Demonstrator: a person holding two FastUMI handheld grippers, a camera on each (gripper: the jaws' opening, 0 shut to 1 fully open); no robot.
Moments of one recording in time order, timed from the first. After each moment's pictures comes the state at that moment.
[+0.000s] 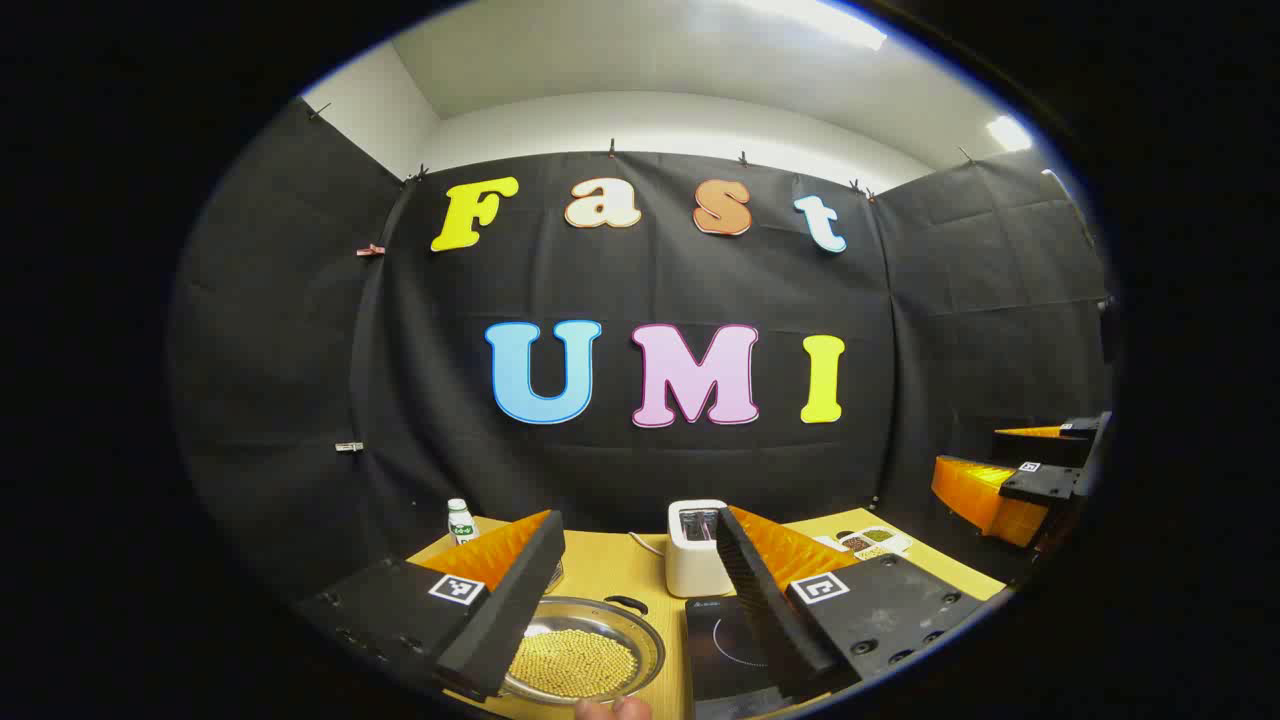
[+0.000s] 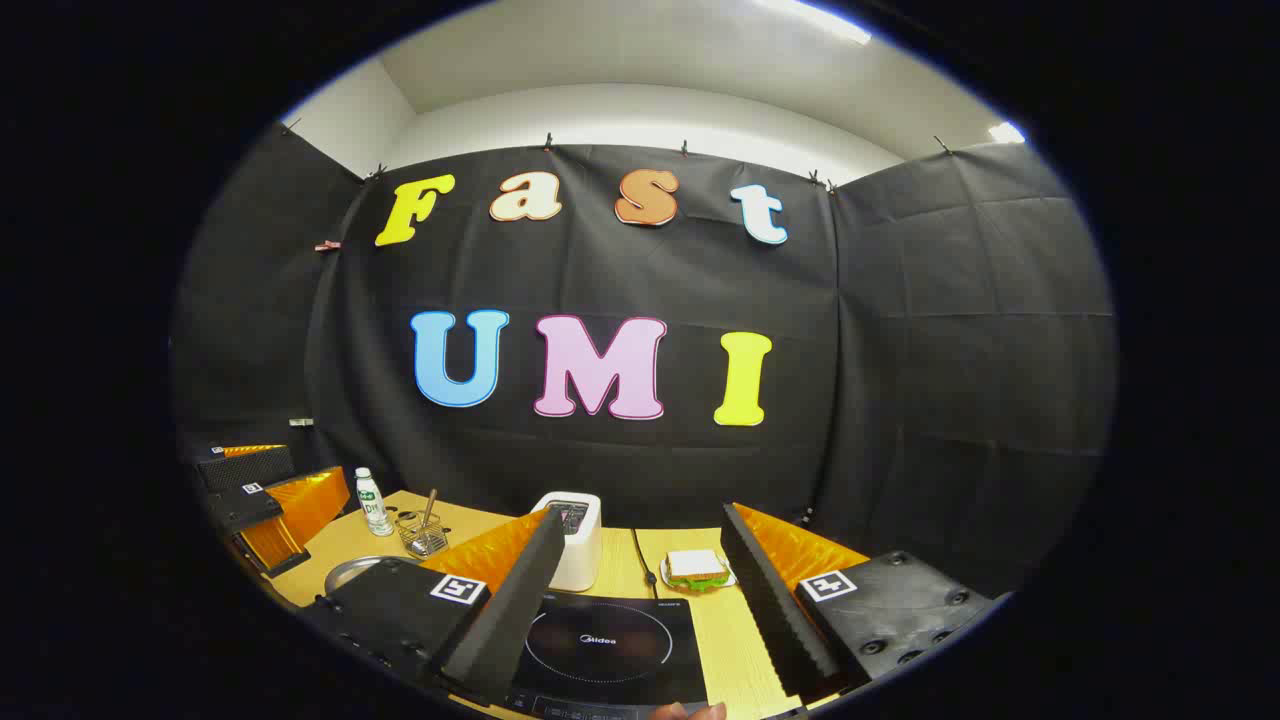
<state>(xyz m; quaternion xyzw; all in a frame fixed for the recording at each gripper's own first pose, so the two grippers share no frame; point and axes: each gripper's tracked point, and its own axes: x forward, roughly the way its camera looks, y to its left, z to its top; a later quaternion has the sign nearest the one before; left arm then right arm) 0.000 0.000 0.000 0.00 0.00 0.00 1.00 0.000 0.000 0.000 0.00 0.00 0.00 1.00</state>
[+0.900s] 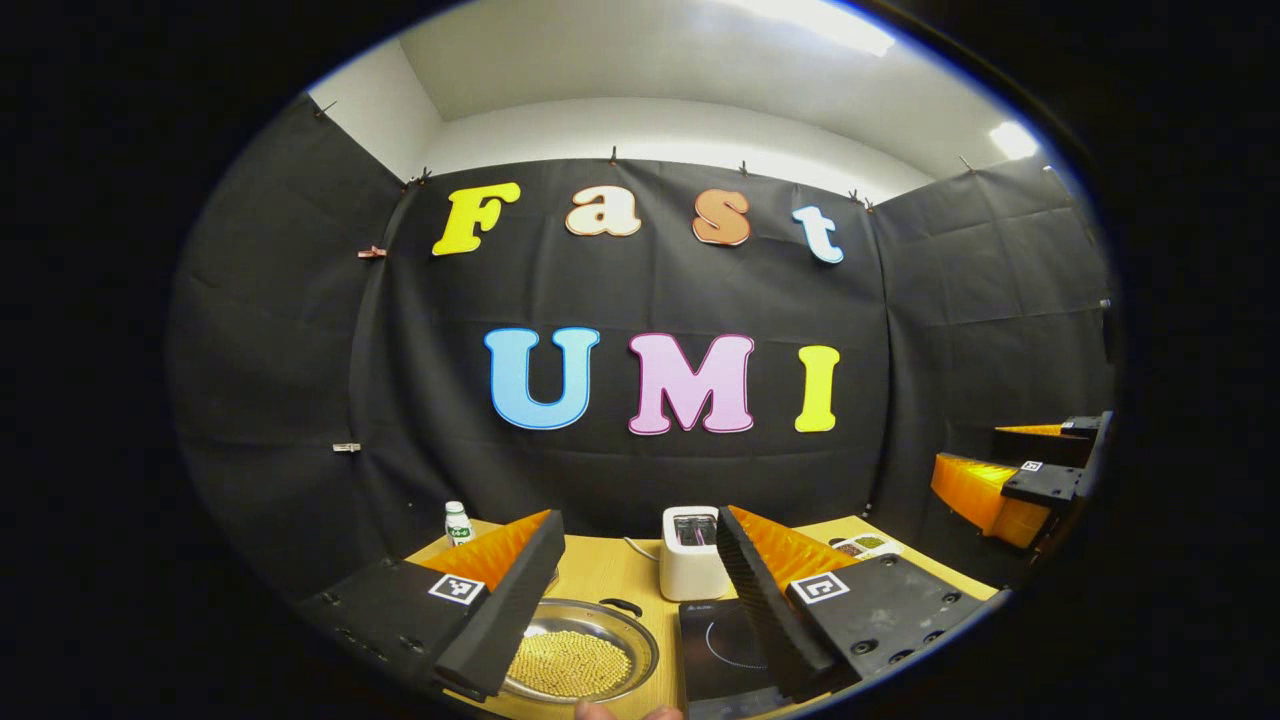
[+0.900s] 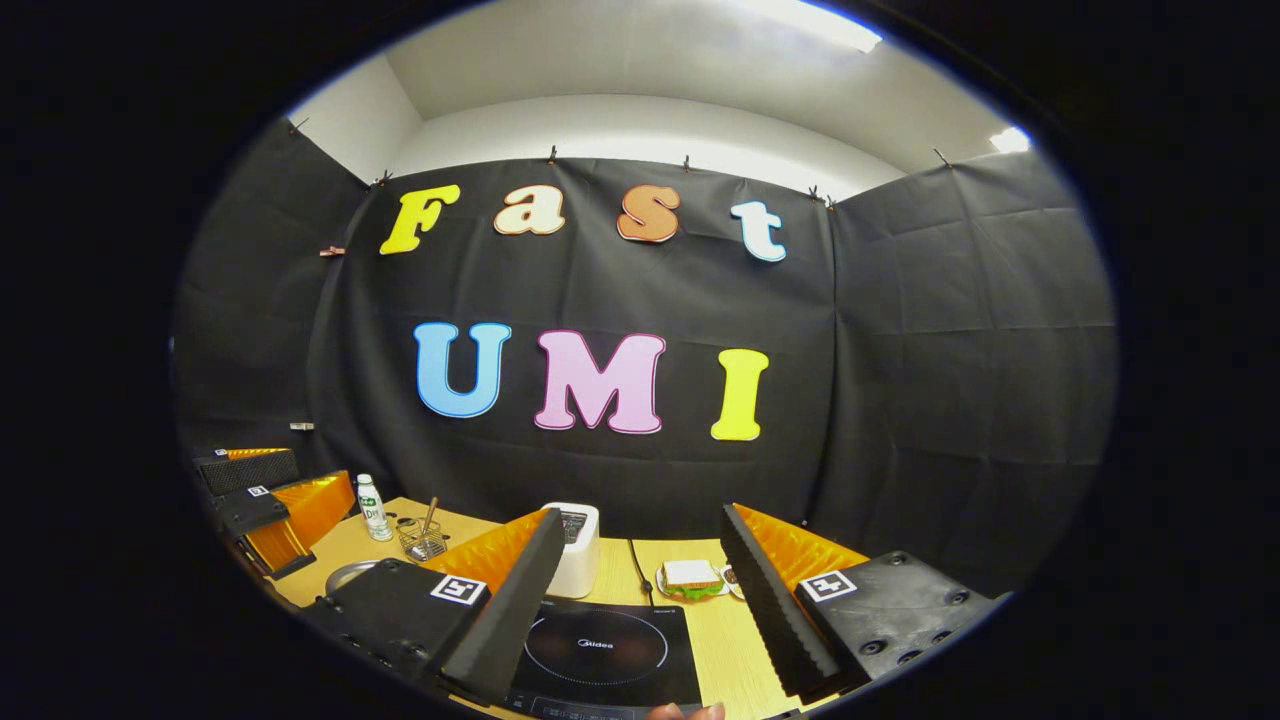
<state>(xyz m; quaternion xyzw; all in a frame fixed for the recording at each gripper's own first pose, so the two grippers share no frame) -0.009 -0.002 0.010 -0.01 -0.01 -0.01 1.00 -0.012 0.005 0.014 -0.01 -0.02 0.00 1.00</state>
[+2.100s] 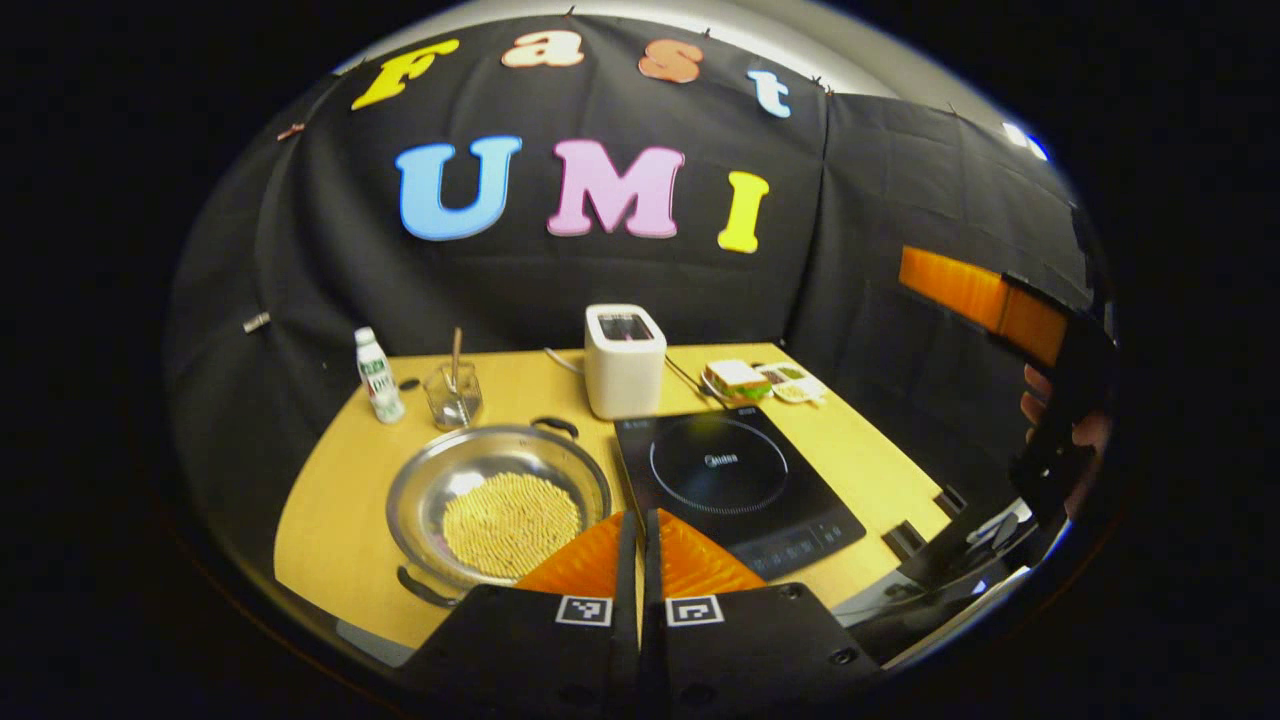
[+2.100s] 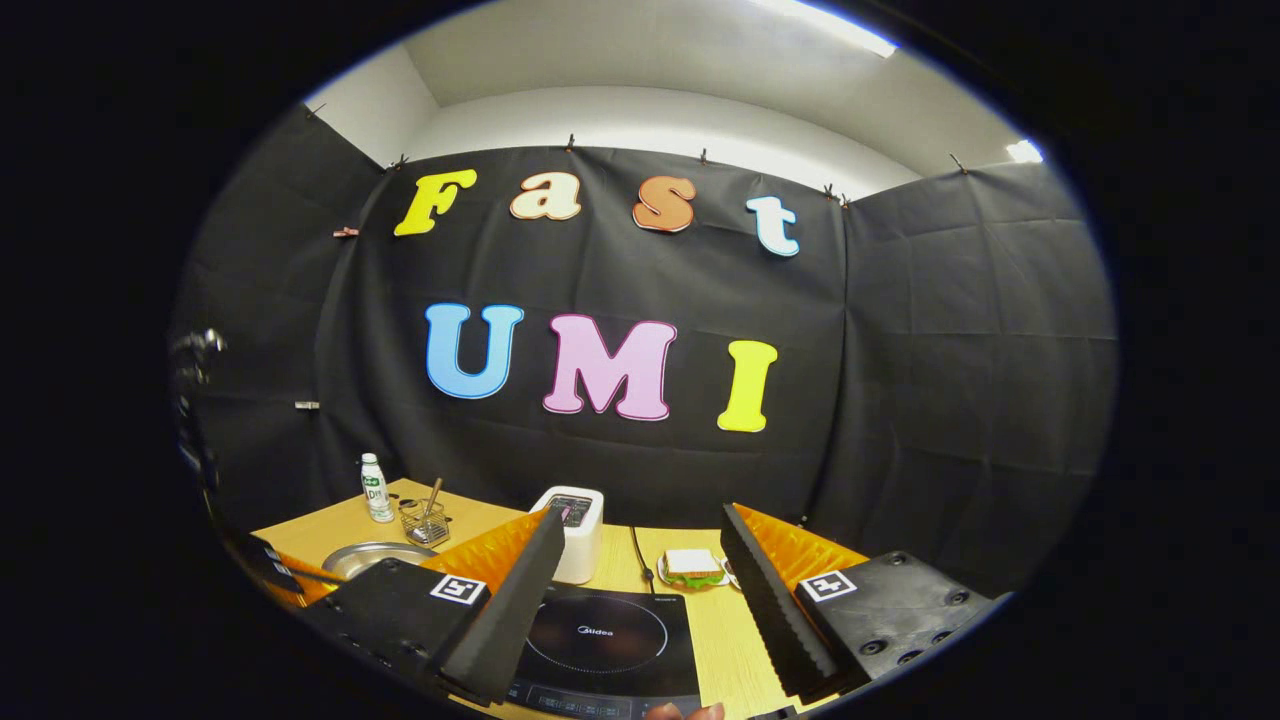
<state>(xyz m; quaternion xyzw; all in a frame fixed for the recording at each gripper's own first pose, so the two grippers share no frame) -0.067 -0.008 -0.176 -0.03 0.30 -0.16 0.94 -0.022 0.015 -0.006 -0.03 0.00 0.01 1.00</state>
